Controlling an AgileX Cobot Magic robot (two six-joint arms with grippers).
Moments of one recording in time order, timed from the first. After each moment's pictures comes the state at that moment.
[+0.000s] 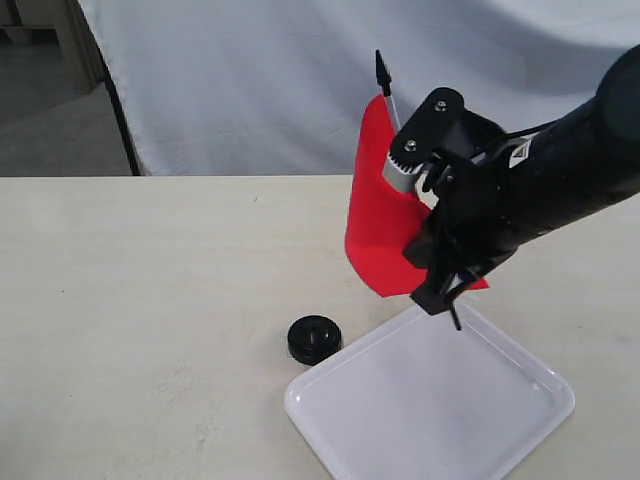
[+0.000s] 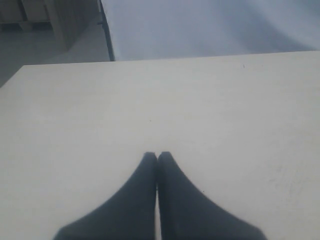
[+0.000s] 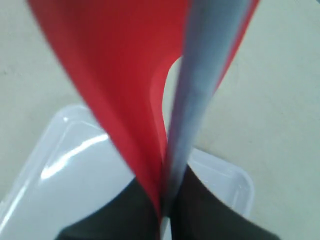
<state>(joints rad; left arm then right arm) -0.03 0.00 0.00 0.03 0.35 0.01 0.42 1.46 -1.03 0.31 0.63 -0.83</state>
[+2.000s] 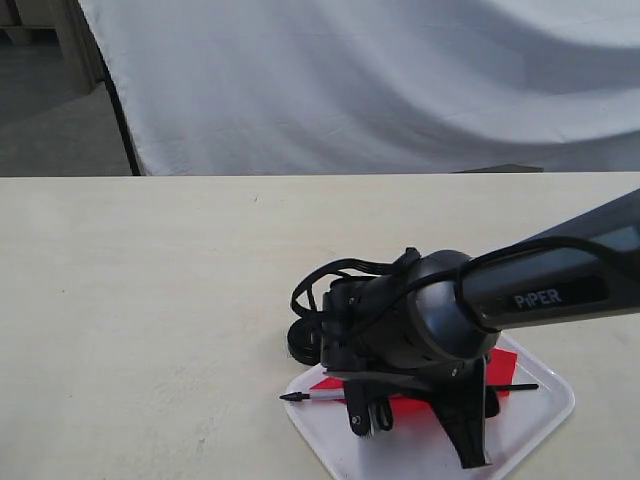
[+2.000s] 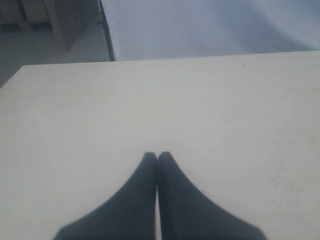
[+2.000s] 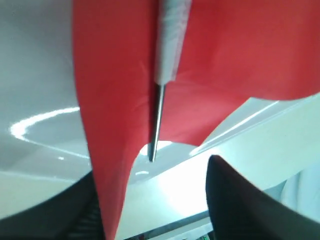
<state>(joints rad) -0.03 0.00 0.00 0.03 0.35 0.01 0.84 2.01 -1.06 -0.83 1.10 -0.22</state>
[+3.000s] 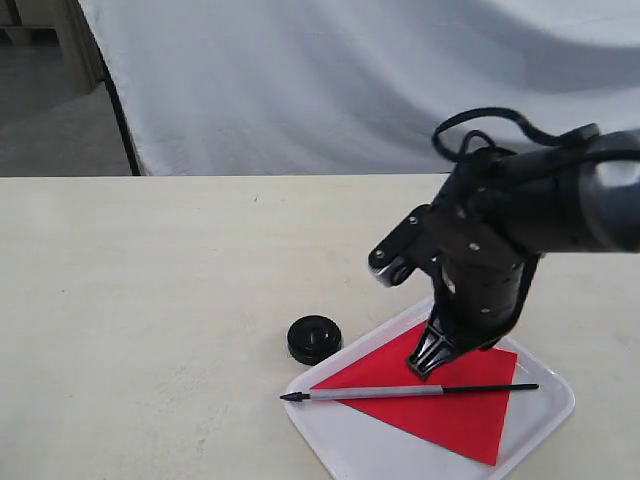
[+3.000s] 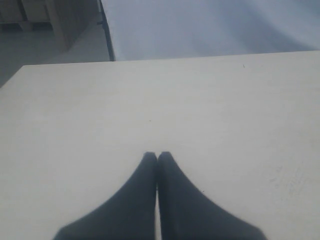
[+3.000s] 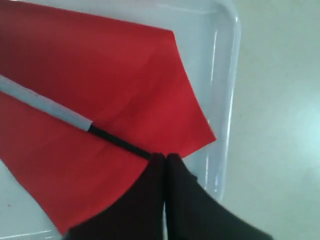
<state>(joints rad) -0.03 0.00 0.00 0.03 0.35 0.01 0.58 1.77 -1.06 -0.47 0.85 0.19</state>
